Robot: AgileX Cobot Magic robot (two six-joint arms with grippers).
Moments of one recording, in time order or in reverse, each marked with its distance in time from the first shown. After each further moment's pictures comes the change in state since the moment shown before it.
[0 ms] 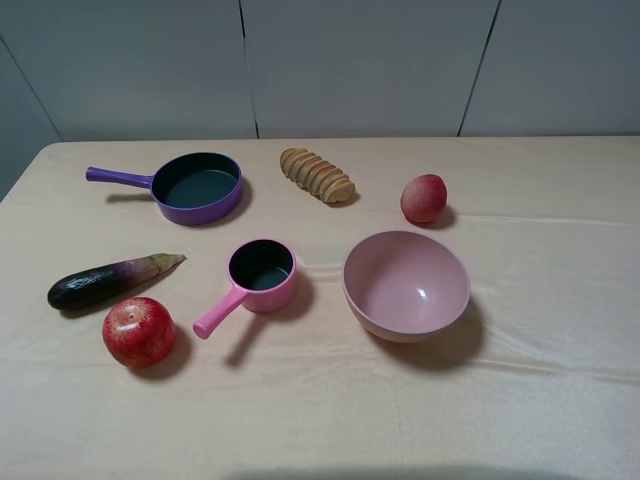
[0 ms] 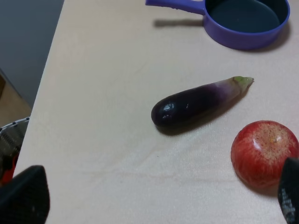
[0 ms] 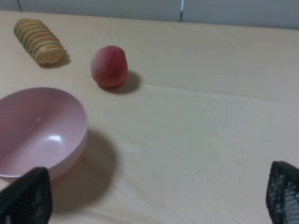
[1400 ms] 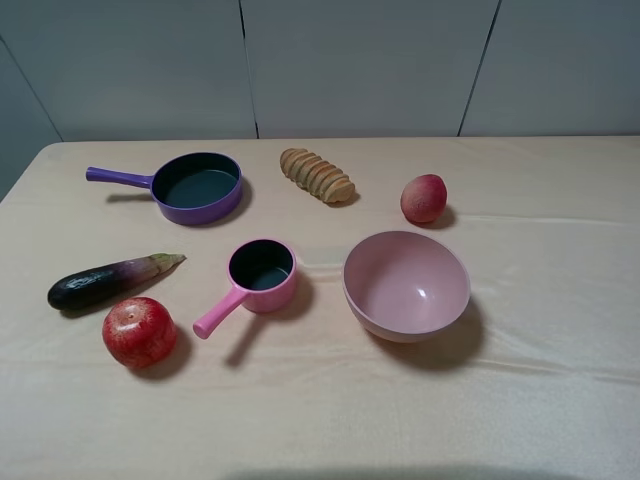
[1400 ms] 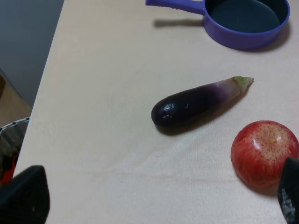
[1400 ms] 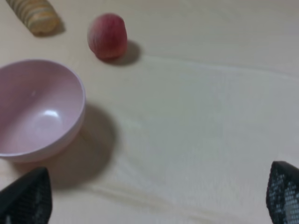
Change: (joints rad) left arm 0.000 0.000 0.000 0.000 0.000 0.000; right arm 0.000 0.140 0.000 0.002 -0.001 0.000
